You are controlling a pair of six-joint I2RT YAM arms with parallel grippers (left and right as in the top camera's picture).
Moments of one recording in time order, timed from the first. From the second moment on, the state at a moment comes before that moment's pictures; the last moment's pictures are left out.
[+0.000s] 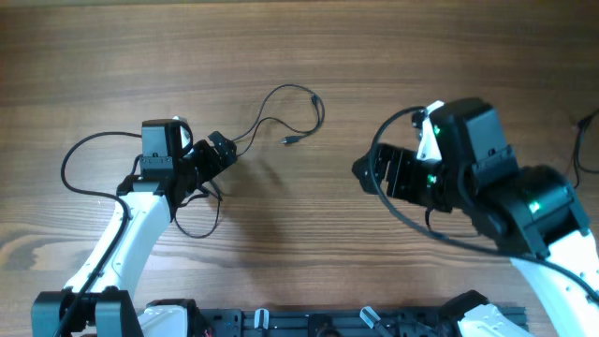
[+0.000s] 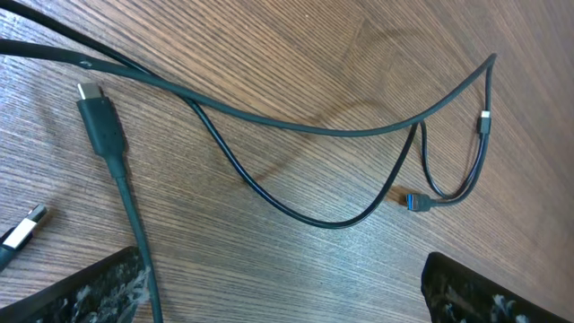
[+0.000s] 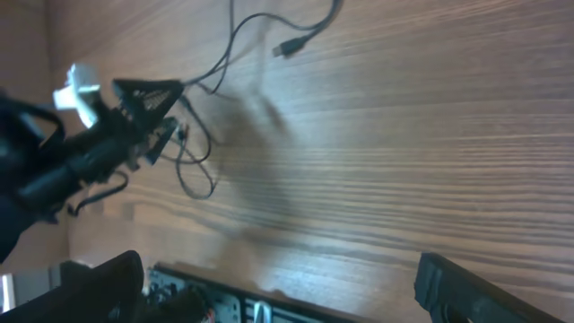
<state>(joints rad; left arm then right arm) 0.00 1.37 0.69 -0.31 0.26 -0.63 0.47 1.14 1.35 -1.19 -0.26 0.68</state>
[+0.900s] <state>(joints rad) 0.00 1.37 0.69 -0.31 0.26 -0.63 0.62 1.13 1.35 -1.19 -0.20 0.71</state>
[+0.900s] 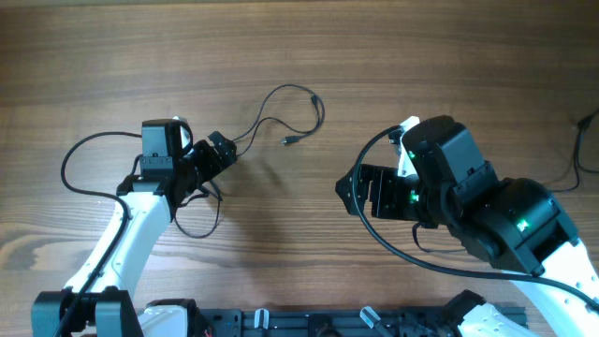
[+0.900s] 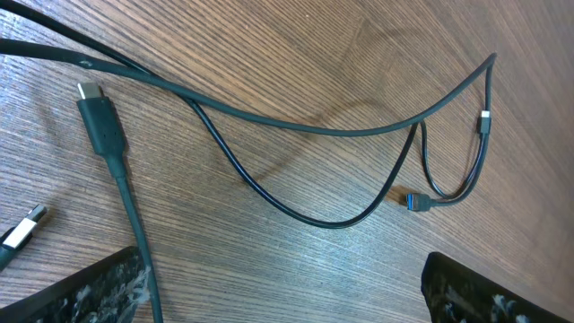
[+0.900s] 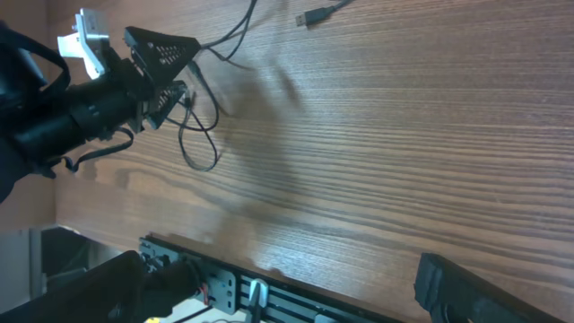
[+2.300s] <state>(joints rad) 0.00 1.37 0.69 -0.31 0.26 -0.63 0.62 1.13 1.33 -1.16 -0.17 0.73</state>
